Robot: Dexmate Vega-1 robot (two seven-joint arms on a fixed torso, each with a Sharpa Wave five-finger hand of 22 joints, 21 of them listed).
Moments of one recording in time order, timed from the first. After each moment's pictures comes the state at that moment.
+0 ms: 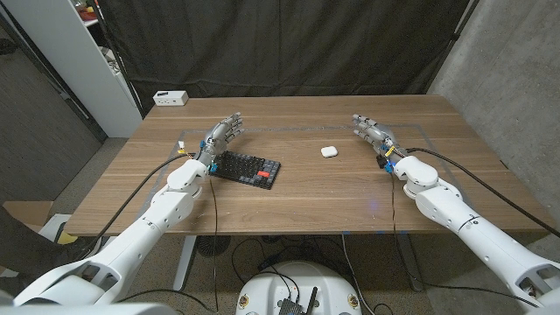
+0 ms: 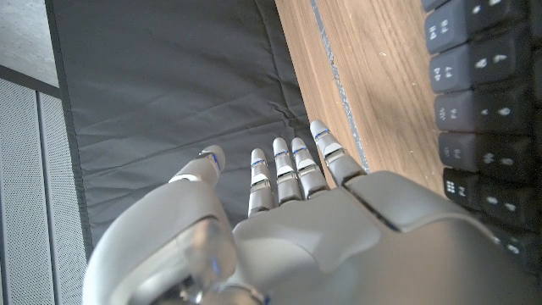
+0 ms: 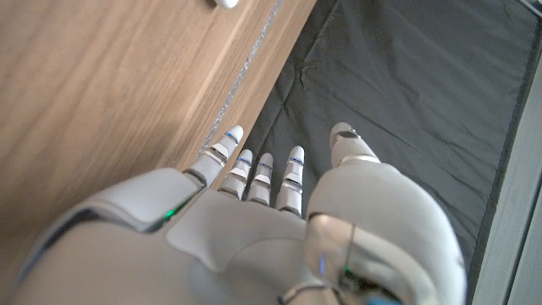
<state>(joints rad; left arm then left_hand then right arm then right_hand) 0.84 0.53 0.37 -1.30 -0.65 -0.29 -0.05 0.47 0.16 0.53 0.04 0.17 0.29 0.00 0.20 0.20 0.26 0.05 0.25 0.29 0.24 0.02 0.19 0.18 0.28 0.10 0.26 0.19 -0.88 -0.65 -0.41 -1.48 0.52 0.15 -0.05 0.73 0.14 0.31 -0.13 0.21 0.34 -0.14 0.20 0.20 0.15 -0.04 0.20 0.26 0.08 -0.04 0.19 0.19 0.27 0.06 0.18 0.17</state>
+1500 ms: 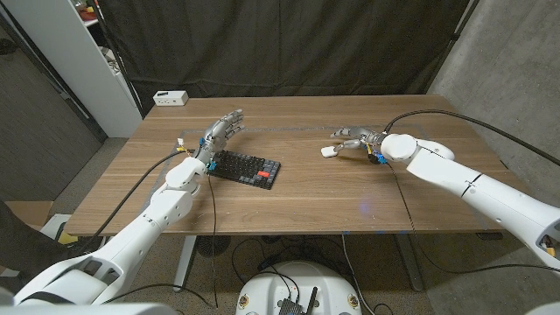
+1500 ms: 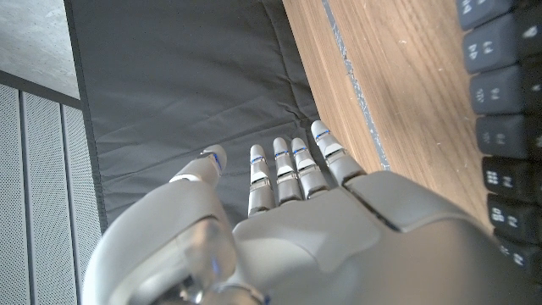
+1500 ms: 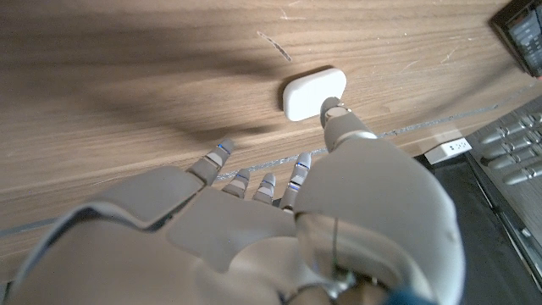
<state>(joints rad) 0.80 0.52 0.38 -1.24 -0.63 -0.34 -0.10 0.47 0.16 0.53 0.03 0.17 0.33 0.01 0.22 0.20 0.27 0.04 0.25 0.30 0.24 0.02 0.19 0.18 0.27 0.11 0.25 0.19 -0.62 -0.83 -0.71 -1.73 0.03 -0.45 0.17 0.93 0.11 0.37 -0.17 0.22 0.28 -0.22 0.20 0.21 -0.08 -0.13 0.19 0.27 -0.16 -0.03 0.18 0.19 0.04 0.07 0.18 0.17</state>
